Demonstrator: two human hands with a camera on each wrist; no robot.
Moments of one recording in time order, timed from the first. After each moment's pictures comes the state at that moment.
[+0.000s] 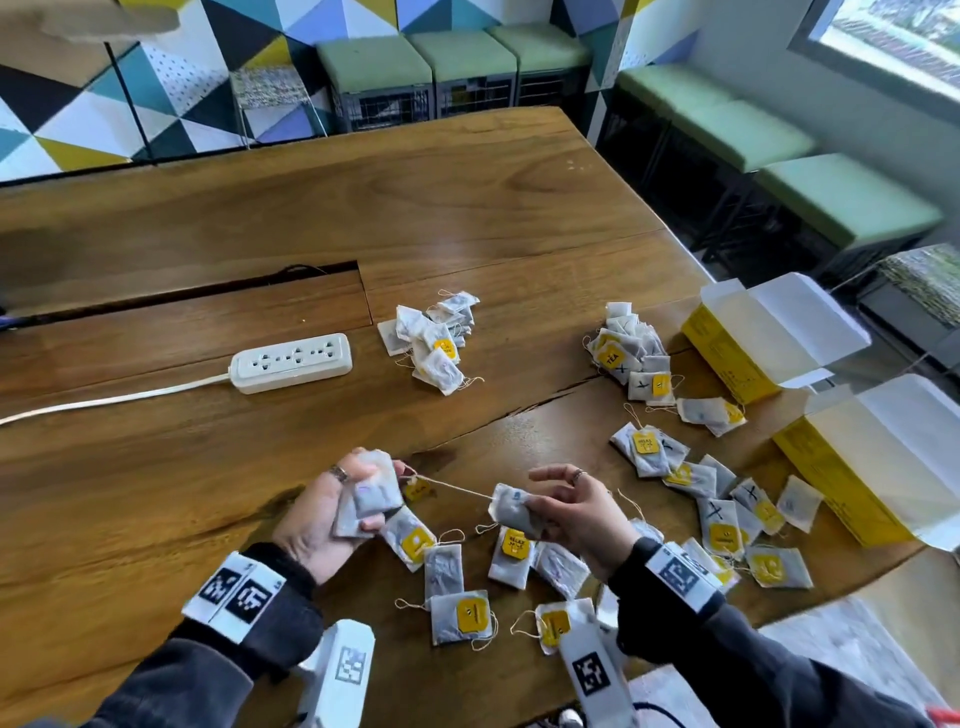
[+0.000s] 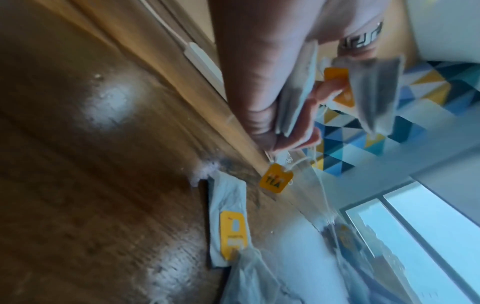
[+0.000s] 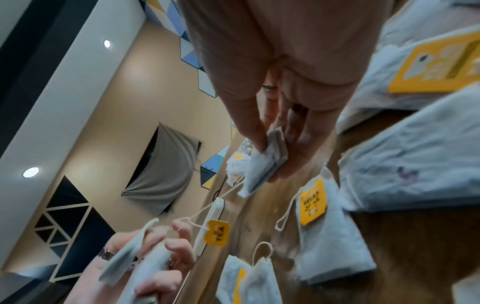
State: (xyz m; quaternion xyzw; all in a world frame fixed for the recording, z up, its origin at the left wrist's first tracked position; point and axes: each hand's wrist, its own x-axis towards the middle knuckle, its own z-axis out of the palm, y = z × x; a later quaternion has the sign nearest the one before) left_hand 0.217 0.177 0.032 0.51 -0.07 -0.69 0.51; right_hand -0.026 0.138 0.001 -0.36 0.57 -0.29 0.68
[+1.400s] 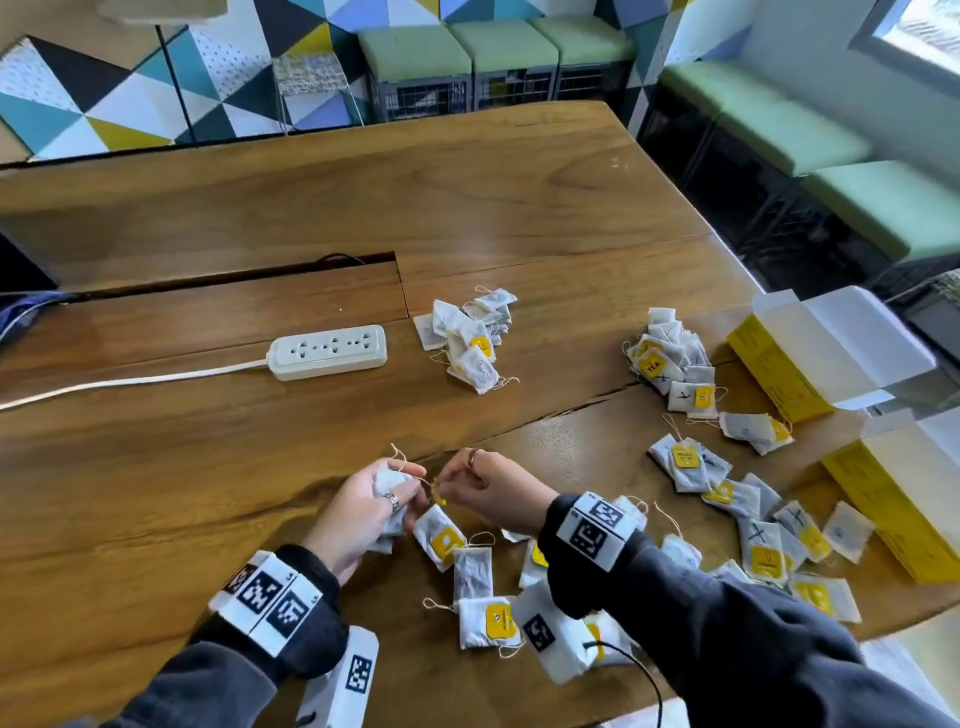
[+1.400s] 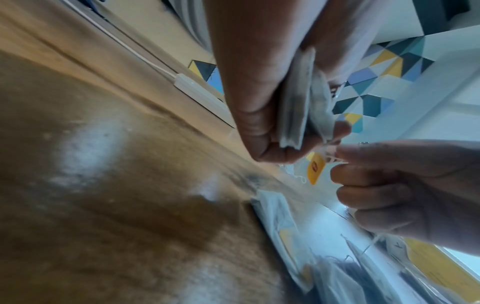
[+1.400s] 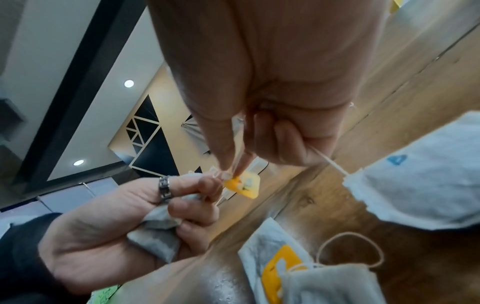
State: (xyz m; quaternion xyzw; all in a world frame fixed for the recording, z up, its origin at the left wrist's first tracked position) left_hand 0.223 0.186 0.024 0.67 -0.30 -0.57 0.38; right_hand 0.073 0.114 0.017 -0.75 0.44 -0.04 0.49
